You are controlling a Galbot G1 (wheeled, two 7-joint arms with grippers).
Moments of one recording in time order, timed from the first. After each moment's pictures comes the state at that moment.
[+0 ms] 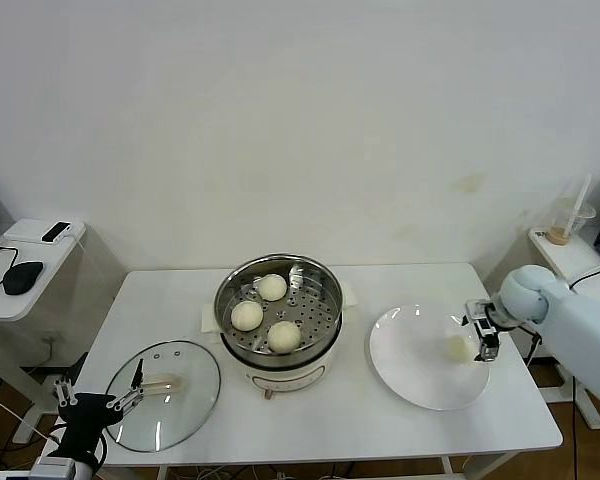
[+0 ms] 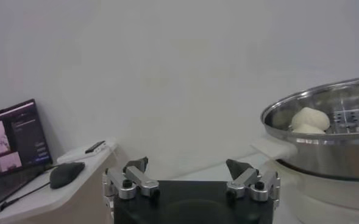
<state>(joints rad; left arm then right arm) 1.81 -1.28 -0.83 -2.27 -0.08 0.13 -0.03 -0.22 0.65 -0.51 1.23 -0.37 -0.17 -1.11</state>
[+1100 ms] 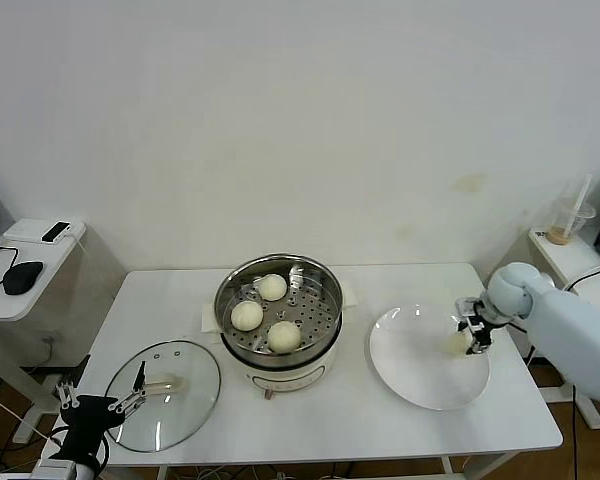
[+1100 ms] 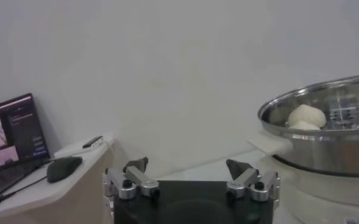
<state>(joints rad) 1.82 -1.28 -0.82 -2.28 -0.09 0.13 -0.03 -0.16 0.69 -0.55 1.19 -0.39 -0.18 -1.16</state>
